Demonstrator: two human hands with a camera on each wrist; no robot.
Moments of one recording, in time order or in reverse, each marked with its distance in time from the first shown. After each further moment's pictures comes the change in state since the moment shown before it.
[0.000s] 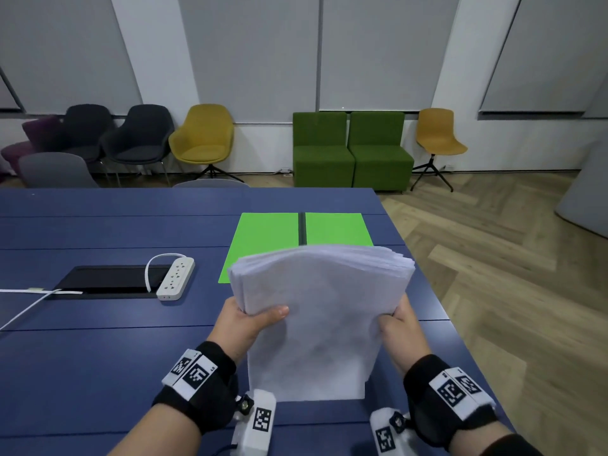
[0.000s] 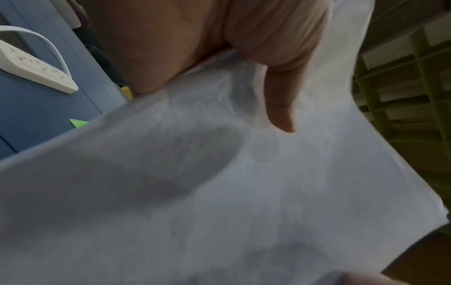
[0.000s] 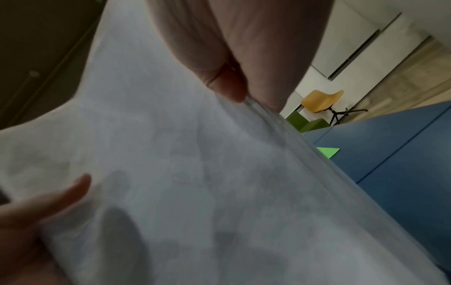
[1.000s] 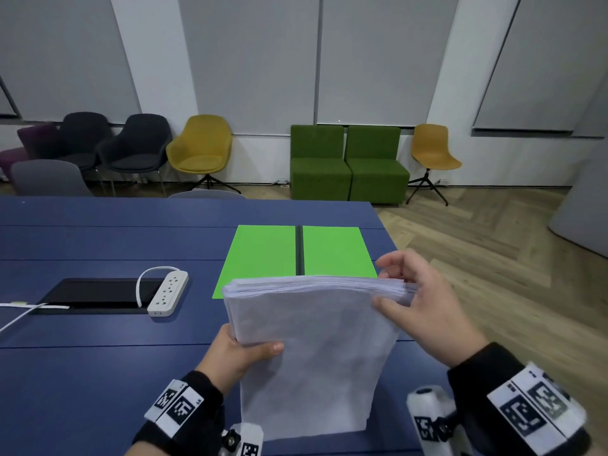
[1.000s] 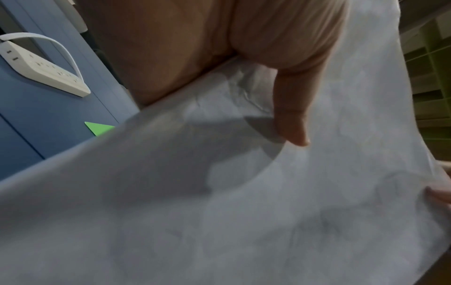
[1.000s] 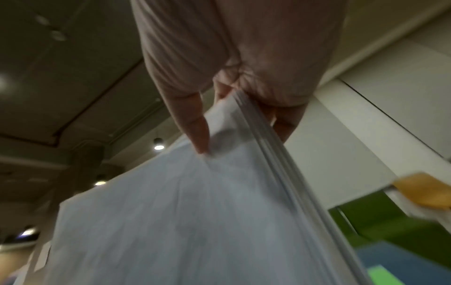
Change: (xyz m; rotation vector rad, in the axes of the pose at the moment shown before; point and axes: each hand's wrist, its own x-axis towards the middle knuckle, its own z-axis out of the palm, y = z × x) left_hand 0.000 -0.011 -0.014 0.062 -0.077 -0.079; right_hand -0.003 -0.098 -0.015 -0.526 -0.108 -0.462
